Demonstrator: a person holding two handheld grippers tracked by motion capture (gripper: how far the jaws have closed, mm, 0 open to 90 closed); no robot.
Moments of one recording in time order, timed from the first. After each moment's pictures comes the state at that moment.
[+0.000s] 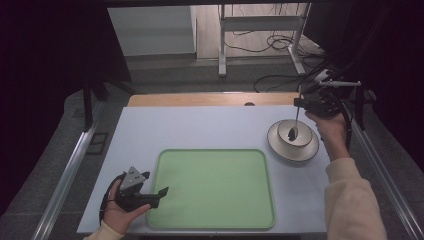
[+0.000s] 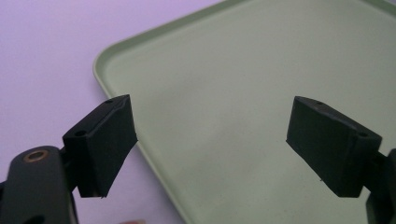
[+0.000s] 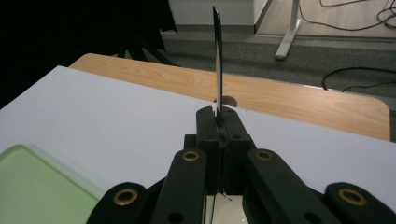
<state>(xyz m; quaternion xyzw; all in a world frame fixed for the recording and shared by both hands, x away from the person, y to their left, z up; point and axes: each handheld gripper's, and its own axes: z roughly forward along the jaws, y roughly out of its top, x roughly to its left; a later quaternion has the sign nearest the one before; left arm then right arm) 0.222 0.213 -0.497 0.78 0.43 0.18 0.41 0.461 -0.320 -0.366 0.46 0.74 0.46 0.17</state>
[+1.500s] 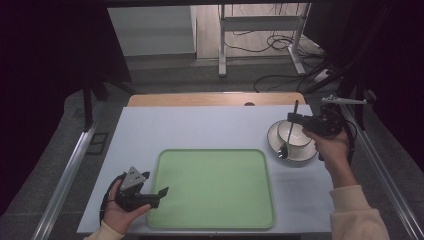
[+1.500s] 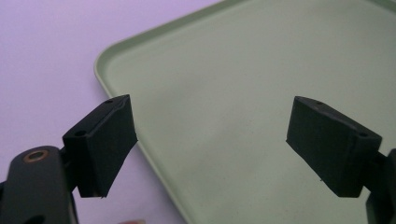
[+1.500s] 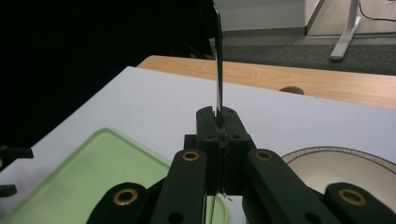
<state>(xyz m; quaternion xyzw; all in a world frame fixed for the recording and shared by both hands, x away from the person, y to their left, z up) 0.222 0.213 -0.498 0.78 0.43 0.19 0.40 0.395 -0.306 -0.367 0.43 0.73 0.52 0.10</state>
